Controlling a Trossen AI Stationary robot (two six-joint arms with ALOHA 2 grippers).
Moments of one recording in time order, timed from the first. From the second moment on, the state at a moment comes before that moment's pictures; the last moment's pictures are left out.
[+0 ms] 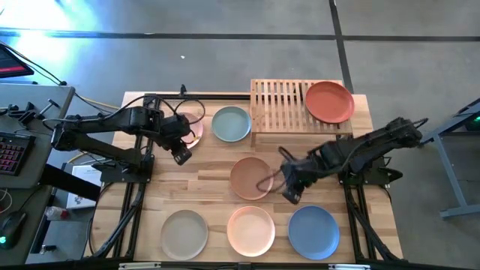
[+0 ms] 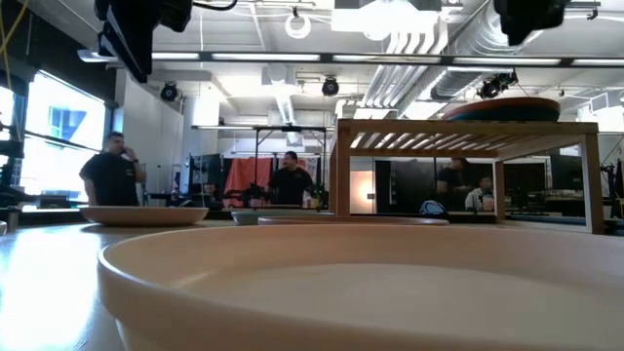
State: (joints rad) left arm 0.08 1.14 1.18 -1.27 -0.03 -0.61; right arm 0.35 1.43 1.34 -1.09 -0.04 0.97
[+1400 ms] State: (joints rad) left arm -0.28 1.27 1.18 -1.21 -0.08 -0.95; right arm 0.57 1.47 0.90 -0.61 0.02 0.48
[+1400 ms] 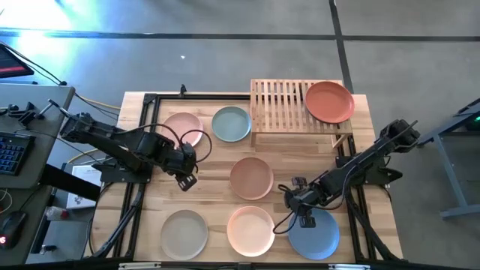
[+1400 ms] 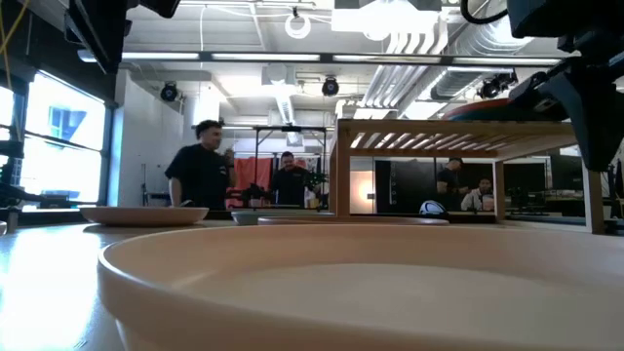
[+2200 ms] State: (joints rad) left arm -0.29 1.38 1.18 -1.21 -0.07 -0.94; right arm 0.60 1.61 0.90 -0.60 -0.04 0.44
